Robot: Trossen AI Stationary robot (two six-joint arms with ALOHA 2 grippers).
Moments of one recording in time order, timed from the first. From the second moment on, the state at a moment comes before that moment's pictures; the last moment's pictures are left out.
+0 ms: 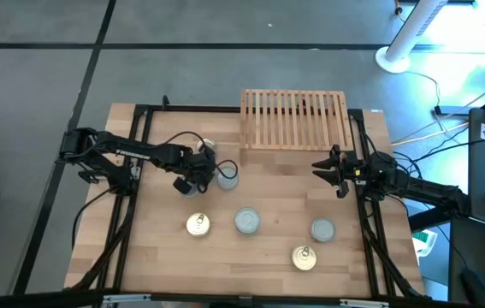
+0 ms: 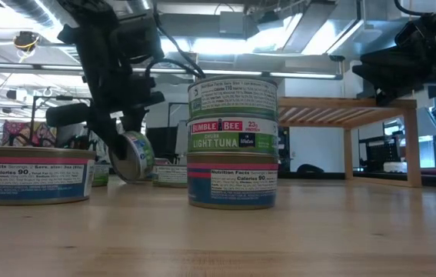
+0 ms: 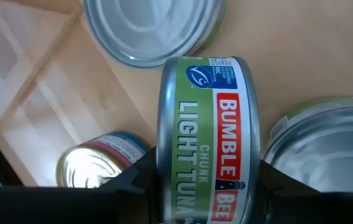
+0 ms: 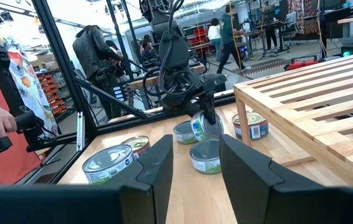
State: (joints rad) left arm 0.10 1.48 0.82 -0.59 -0.27 0.76; right arm -0.27 0.06 0.04 0.10 -0.26 0.26
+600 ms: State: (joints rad) left arm 0.10 1.48 1.14 -0.85 -0.15 0.50; right arm -0.27 0.06 0.04 0.11 -0.26 0.26
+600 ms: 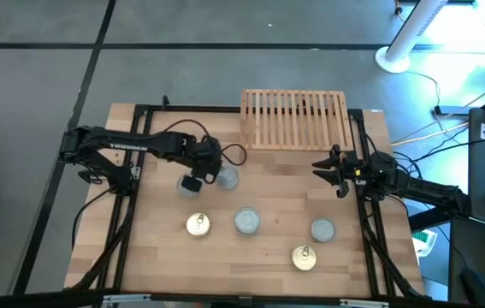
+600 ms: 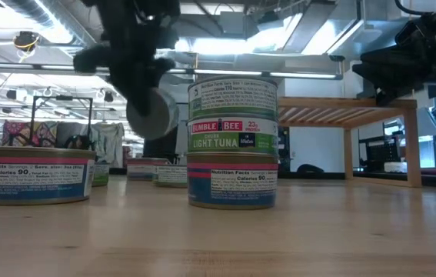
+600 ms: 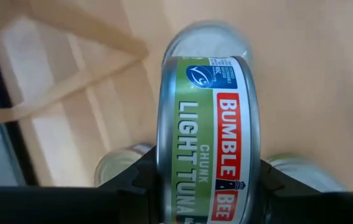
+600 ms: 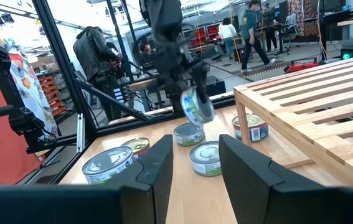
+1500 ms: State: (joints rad) left arm 0.24 1.49 1.24 -0.09 0.36 -0.25; right arm -0.27 0.06 0.04 0.24 -0.21 0.10
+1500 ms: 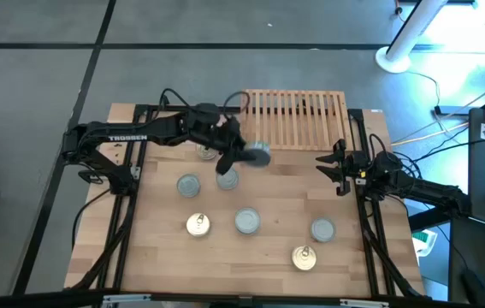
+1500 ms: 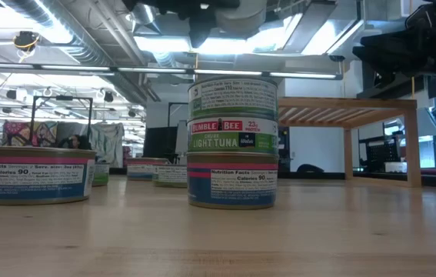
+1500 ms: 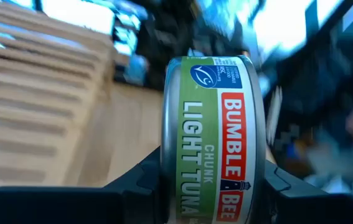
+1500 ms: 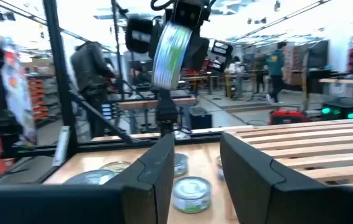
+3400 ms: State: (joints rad) left arm 0.60 1.76 1.24 0.11 0.33 -0.95; right arm -0.42 1.34 0.85 0.43 0.02 -0.34
